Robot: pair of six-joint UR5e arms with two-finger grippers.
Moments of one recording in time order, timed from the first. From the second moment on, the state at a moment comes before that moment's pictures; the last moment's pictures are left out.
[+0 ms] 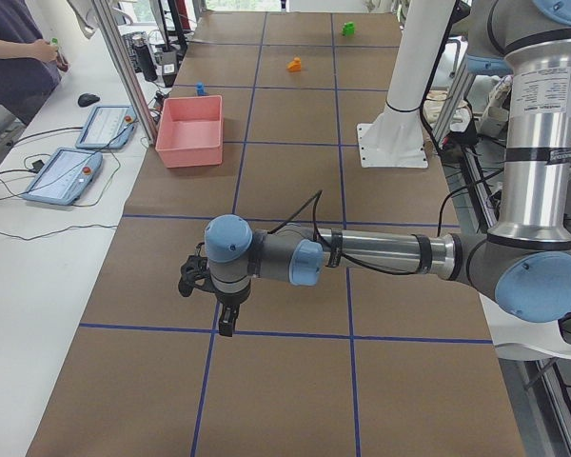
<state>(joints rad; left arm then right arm) -1.57 -1.56 -1.63 -1.66 -2.34 0.01 1.60 -1.60 1.58 -1.64 2.38 -0.04</state>
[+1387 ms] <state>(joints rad) -1.55 -1.62 -1.66 -1.73 -2.35 -0.03 1.35 -1.55 1.73 -1.44 2.38 0.19</state>
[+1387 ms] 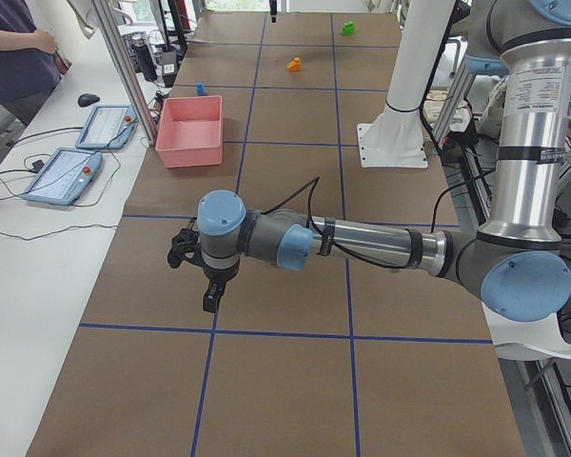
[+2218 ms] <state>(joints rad) -1.50 -1.64 -1.65 -1.76 -2.35 -0.19 1.00 -1.62 1.74 -1.12 2.24 0.65</state>
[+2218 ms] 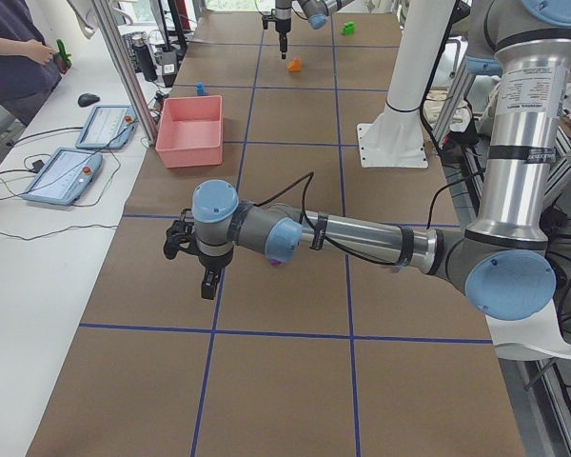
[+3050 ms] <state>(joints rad) -1.50 -1.64 -1.65 -1.76 -2.35 -0.19 0.89 -1.67 1.73 -1.15 2.24 0.65</state>
